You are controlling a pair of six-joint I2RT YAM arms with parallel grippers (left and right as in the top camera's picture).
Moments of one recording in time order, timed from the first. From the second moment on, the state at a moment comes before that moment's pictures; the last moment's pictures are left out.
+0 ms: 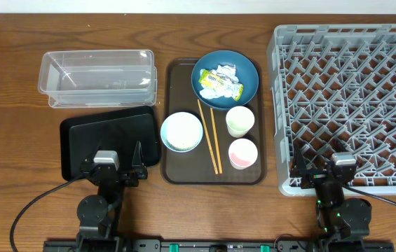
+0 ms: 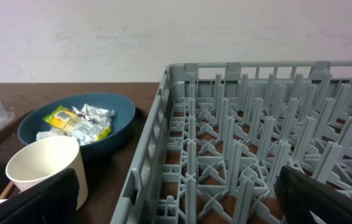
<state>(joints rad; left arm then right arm) -0.07 0.01 0.02 -0.11 -0.01 -0.09 0.08 0.01 0.01 -0.07 -0.04 0.07</state>
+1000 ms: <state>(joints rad) -0.07 0.01 0.02 -0.11 -0.01 -0.10 0.08 0.01 0.01 -0.07 -0.04 0.13</state>
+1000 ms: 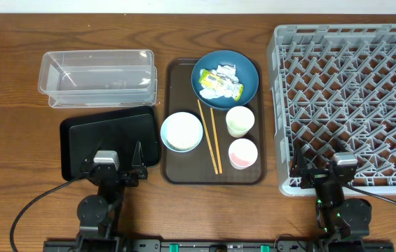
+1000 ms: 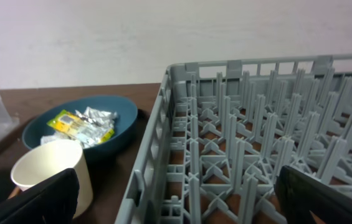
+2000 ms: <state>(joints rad) -0.07 0.76 0.70 -0.63 0.04 -0.20 0.08 0.60 0.59 -0.44 -0.02 0.20</state>
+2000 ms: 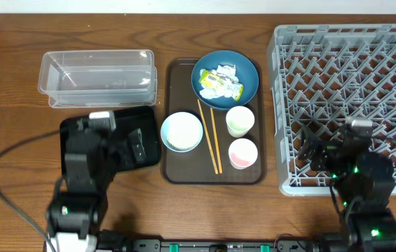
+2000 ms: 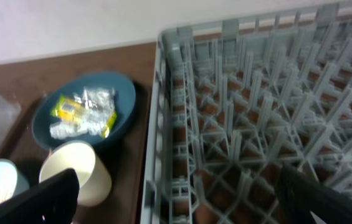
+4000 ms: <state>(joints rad) -0.48 1.98 1.46 -0.31 0.18 -0.60 0.08 0.74 0.77 -0.65 -0.09 0.19</state>
